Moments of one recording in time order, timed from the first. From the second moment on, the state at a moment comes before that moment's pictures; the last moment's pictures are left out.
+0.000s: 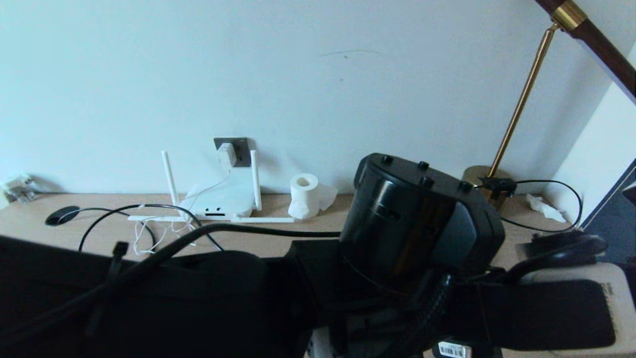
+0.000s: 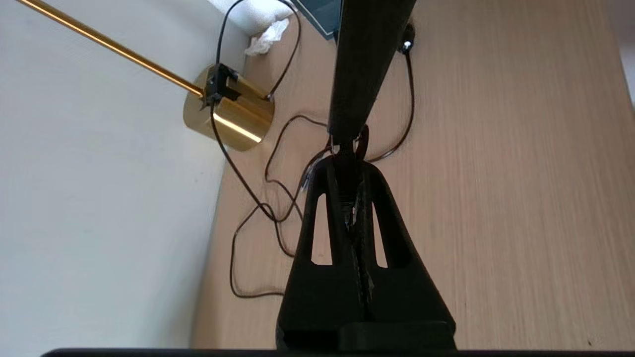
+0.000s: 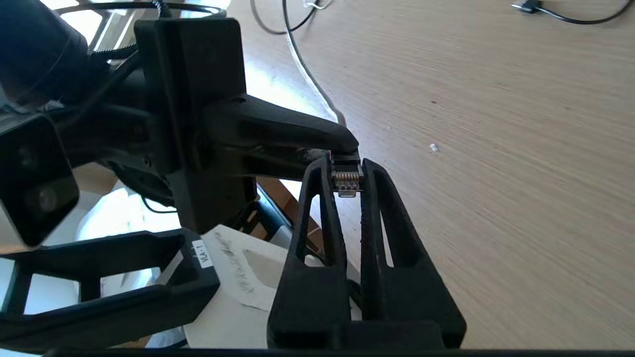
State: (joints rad) left arm -1.17 1.86 -1.31 -0.30 0.02 0.84; right arm 0.17 1.07 -0.62 -0.09 0.85 0.38
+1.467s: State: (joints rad) left arm -1.16 1.54 -0.93 -0.53 0.15 0.91; right arm 0.18 1.09 -0.72 -0.10 0.85 1.05
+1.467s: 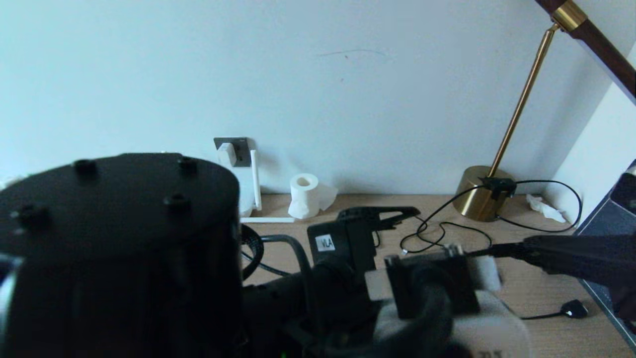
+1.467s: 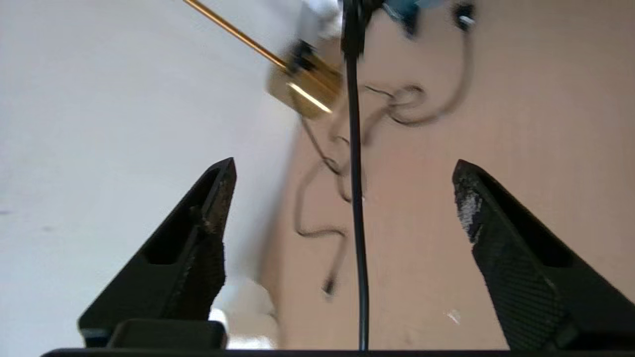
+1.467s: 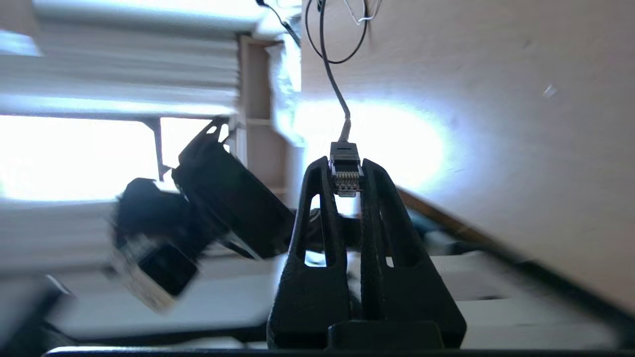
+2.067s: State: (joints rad) left arm -0.82 1.67 -0.89 -0.94 -0.17 0.94; right arm 0.22 1.46 -1.08 -0.09 0.98 1.29
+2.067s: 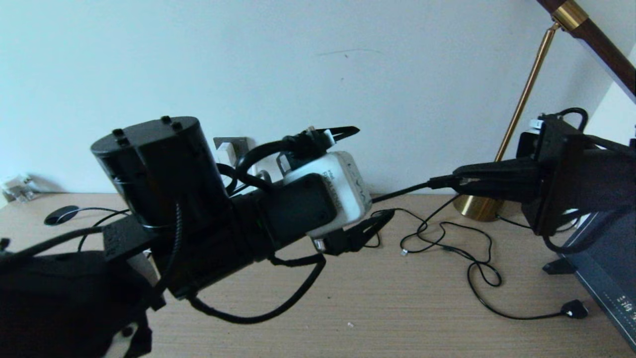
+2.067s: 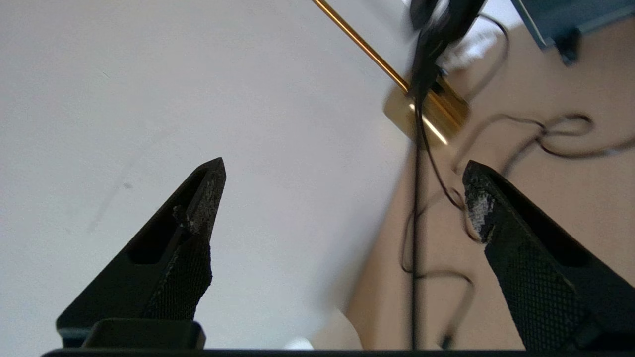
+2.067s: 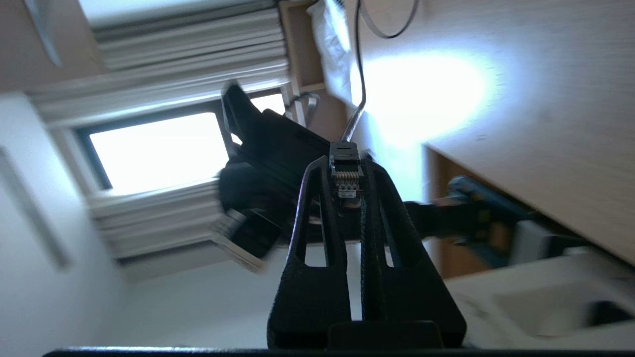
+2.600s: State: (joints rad) left arm -0.80 1.72 -0.92 -1.04 -0.35 1.05; right arm 0.30 1.65 -1.28 -0.08 0.99 1.41
